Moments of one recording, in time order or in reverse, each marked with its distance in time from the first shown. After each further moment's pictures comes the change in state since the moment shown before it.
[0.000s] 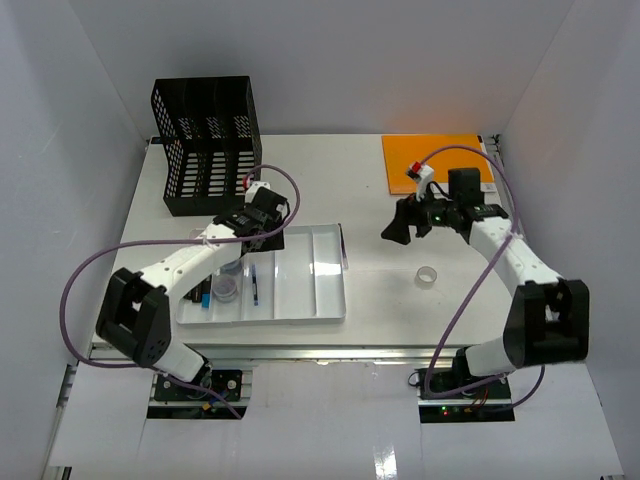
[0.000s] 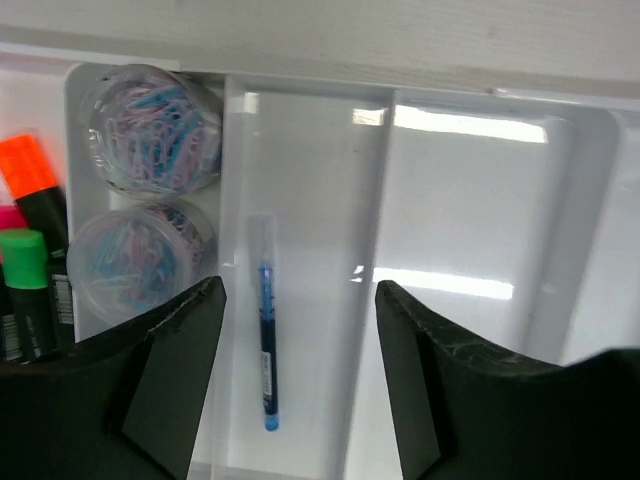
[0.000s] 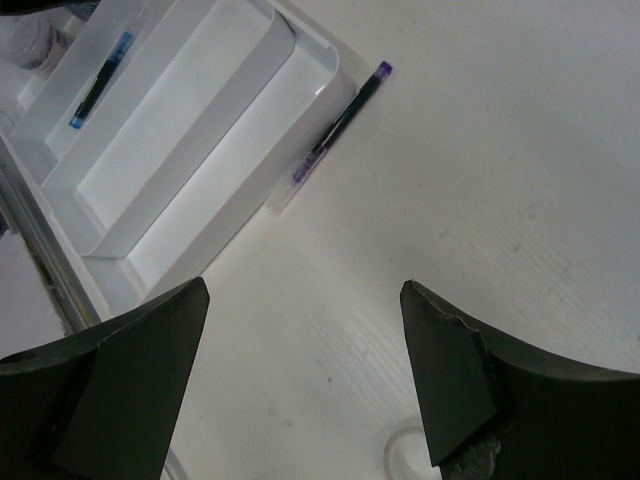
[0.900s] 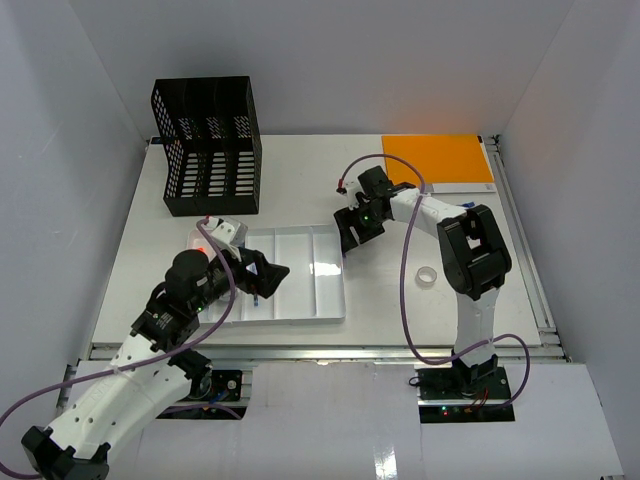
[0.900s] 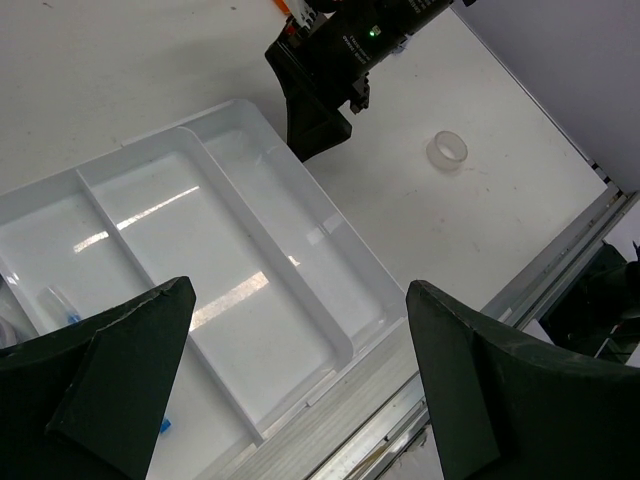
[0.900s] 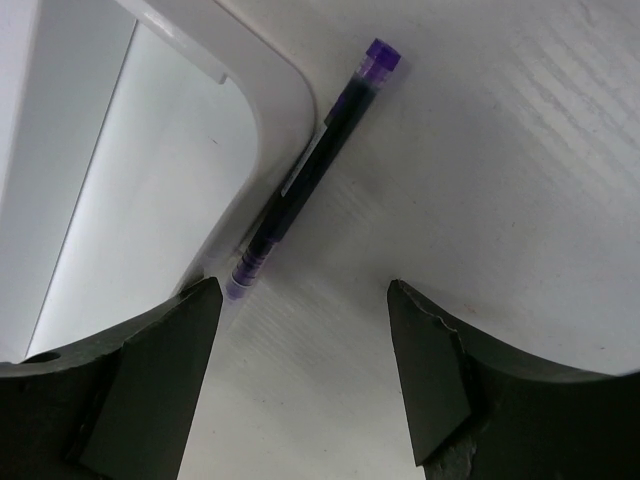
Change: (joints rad) left arm -0.001 -0.929 -0.516 0.399 0.645 0.247; right arm 0.368 0.627 0.448 -0.186 0.424 0.147
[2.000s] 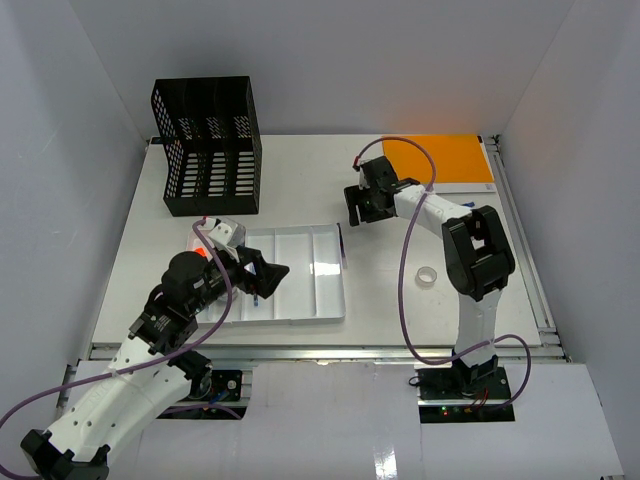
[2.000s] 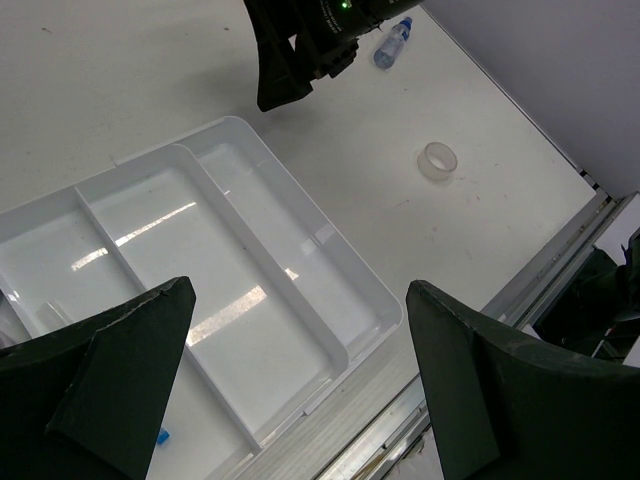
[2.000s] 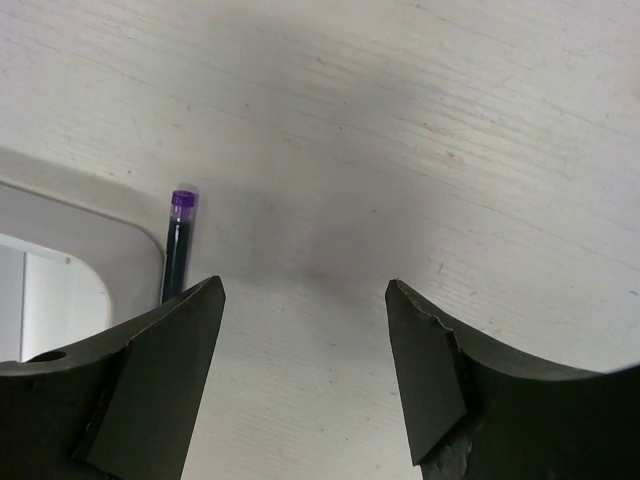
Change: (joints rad) left arm 0.000 -0.022 -0.002 0.020 0.010 0.003; right arm -0.012 -0.024 0.013 0.147 0.349 0.212
